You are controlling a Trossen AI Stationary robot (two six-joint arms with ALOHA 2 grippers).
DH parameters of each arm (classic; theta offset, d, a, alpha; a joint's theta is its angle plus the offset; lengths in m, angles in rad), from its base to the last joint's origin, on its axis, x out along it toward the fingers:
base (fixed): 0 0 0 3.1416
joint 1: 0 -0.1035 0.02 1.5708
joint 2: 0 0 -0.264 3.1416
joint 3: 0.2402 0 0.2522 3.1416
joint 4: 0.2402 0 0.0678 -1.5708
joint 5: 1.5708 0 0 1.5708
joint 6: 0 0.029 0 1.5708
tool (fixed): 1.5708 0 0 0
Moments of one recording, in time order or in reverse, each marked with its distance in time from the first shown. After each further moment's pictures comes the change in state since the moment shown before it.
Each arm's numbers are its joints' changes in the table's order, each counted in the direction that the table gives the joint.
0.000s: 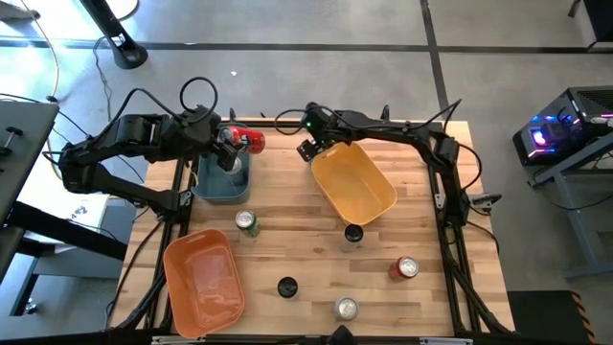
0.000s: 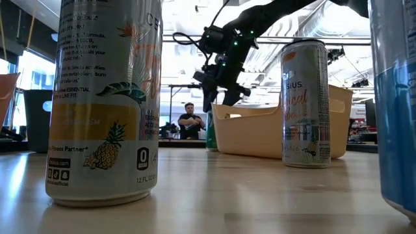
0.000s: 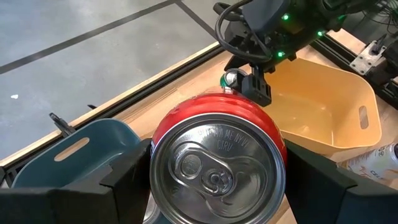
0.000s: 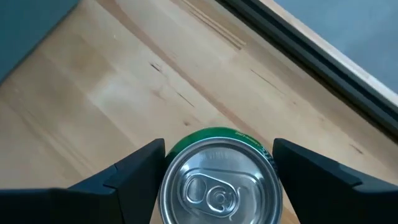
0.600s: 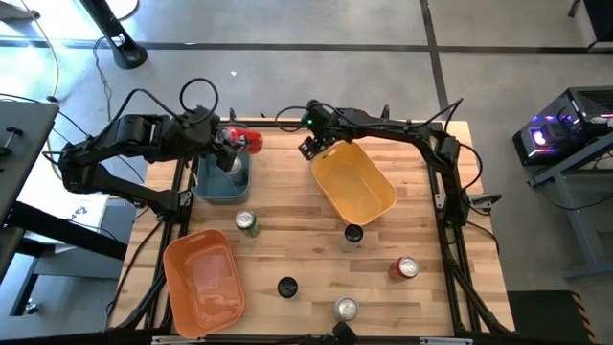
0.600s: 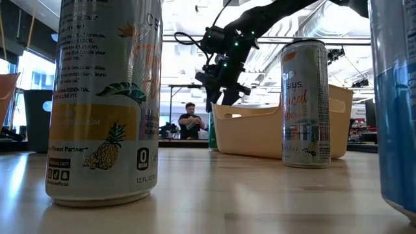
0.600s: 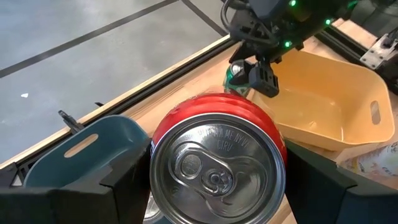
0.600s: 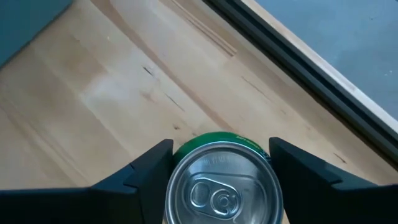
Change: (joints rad) left arm 0.000 0.000 0.000 0.031 -0.011 0.003; right arm 0.020 -0.001 -0.001 -0.013 0.004 -0.060
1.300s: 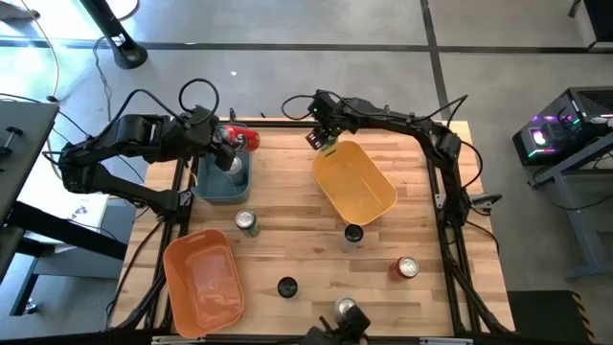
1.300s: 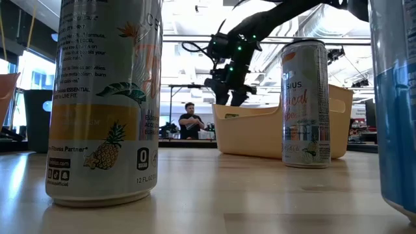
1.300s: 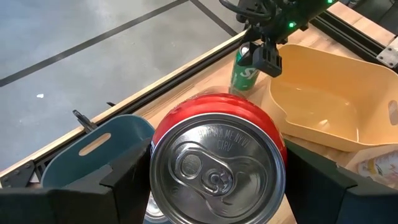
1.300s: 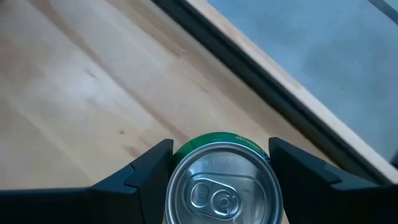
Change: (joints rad) left arm 0.000 0.000 0.000 0.024 -0.038 0.000; right arm 0.086 0.003 0.045 0.084 0.056 -0.062
